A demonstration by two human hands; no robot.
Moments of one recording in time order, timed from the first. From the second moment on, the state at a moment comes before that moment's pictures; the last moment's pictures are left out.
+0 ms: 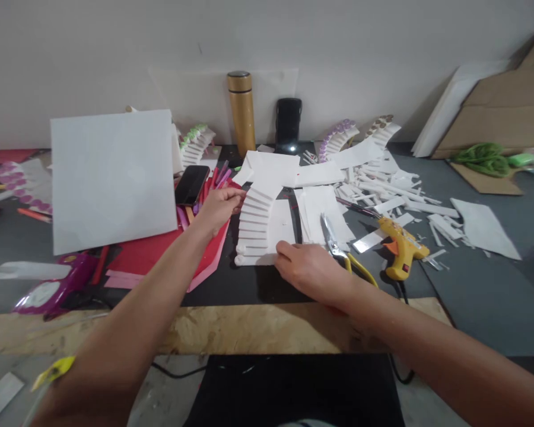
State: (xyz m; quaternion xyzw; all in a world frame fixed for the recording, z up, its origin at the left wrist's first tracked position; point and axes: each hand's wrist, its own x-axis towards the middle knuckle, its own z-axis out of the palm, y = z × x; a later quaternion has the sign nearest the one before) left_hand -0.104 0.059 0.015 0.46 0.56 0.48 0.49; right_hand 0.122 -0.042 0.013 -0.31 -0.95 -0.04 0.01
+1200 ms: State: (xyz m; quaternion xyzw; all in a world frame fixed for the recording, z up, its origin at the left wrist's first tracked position) left_hand -0.049 -0.003 0.020 0.81 0.36 0.46 0.02; right_hand 0.189 -0.102 0.037 -0.65 -0.75 -0.05 -0.08
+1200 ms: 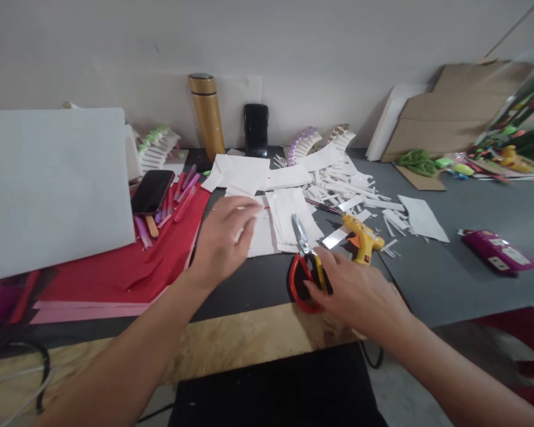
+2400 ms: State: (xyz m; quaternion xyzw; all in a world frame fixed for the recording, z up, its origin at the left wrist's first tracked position) left_hand 0.004 -0.002 -0.004 0.93 0.34 0.06 -0.10; right_hand 0.233 -0.055 0.007 -0.73 -0.68 -0.08 -0.02
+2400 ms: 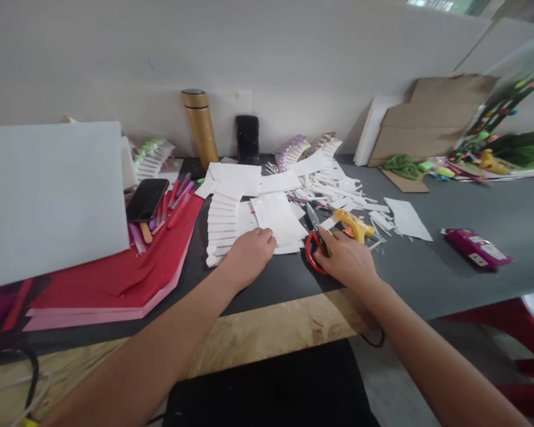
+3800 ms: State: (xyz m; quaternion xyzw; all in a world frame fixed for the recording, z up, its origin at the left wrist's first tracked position) left_hand -0.011 0.011 0.001 0.86 0.37 0.29 0.19; right_hand 0.223 0.026 0.020 -0.40 -0.88 0.17 0.18
